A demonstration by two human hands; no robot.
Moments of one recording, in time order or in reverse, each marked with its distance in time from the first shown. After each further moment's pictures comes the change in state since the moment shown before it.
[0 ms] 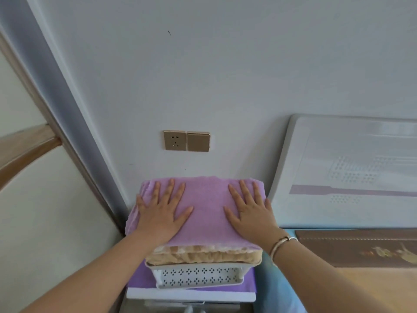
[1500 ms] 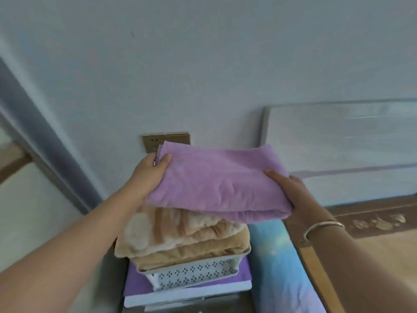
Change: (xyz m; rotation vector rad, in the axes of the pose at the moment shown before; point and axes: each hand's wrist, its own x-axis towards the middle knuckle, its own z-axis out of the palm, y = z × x) left_hand 0.038 0.022 -0.113 -1.058 0.188 -0.132; right_hand -0.022 0.079 -0.064 1.372 0.258 0.664
